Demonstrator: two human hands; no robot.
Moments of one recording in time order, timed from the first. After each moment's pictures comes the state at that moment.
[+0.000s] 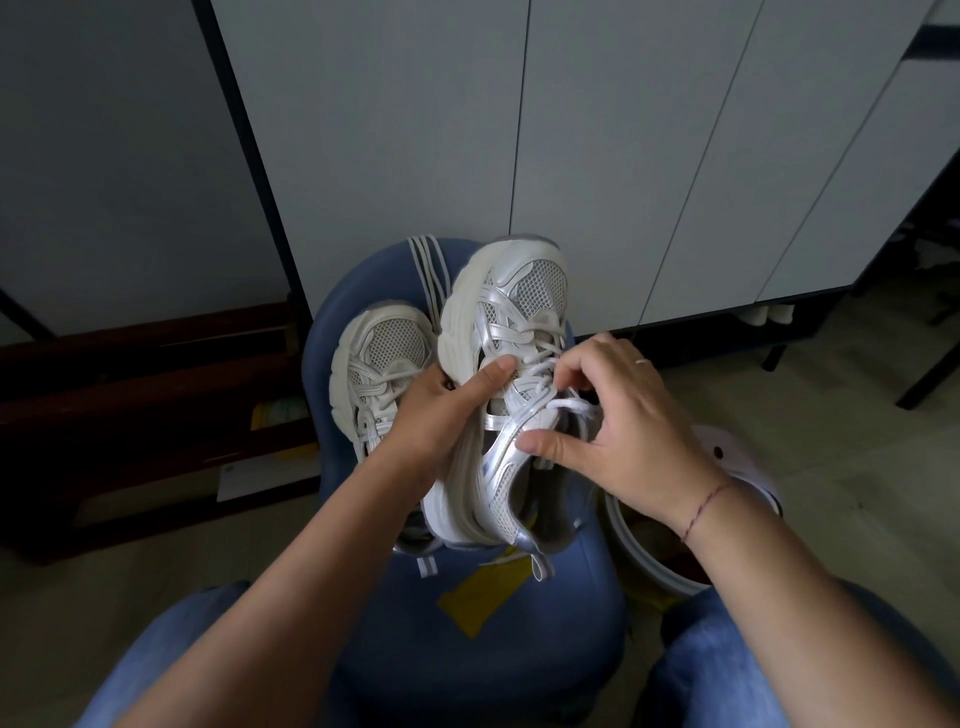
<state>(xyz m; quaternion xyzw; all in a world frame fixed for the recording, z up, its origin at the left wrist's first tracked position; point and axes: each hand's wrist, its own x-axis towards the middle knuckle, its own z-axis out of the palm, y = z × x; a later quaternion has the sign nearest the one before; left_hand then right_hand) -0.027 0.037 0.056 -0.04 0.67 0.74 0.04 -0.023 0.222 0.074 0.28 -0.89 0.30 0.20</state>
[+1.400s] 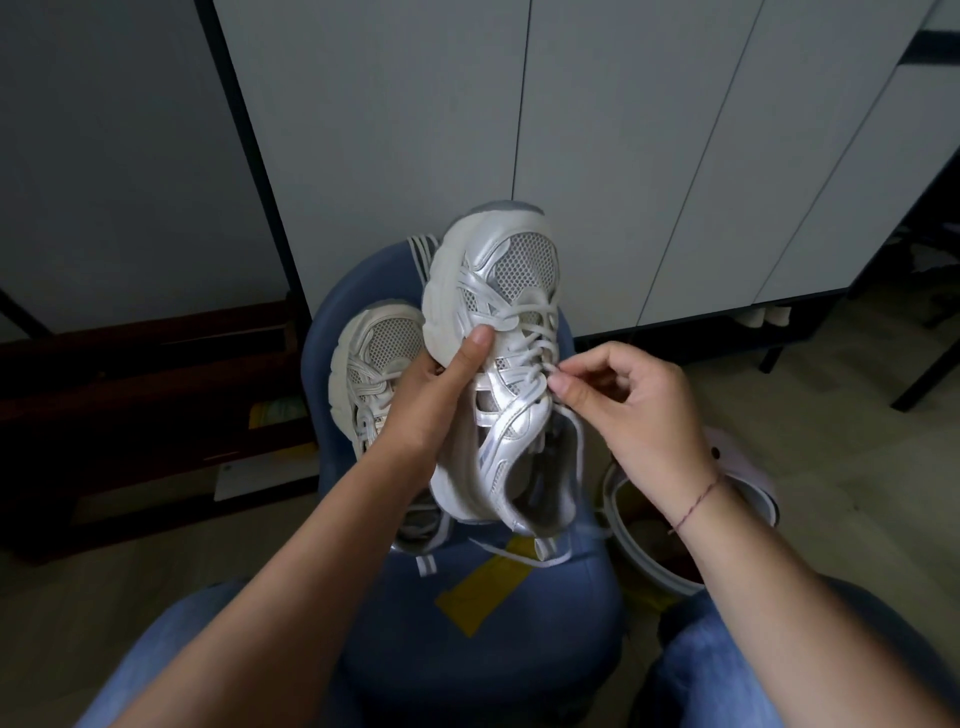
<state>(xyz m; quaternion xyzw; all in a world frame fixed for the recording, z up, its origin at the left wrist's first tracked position) -0.027 0.036 0.064 -0.02 0.64 0.77 0.00 -0.021 0.215 0.074 0.14 -0.80 0.56 0.14</state>
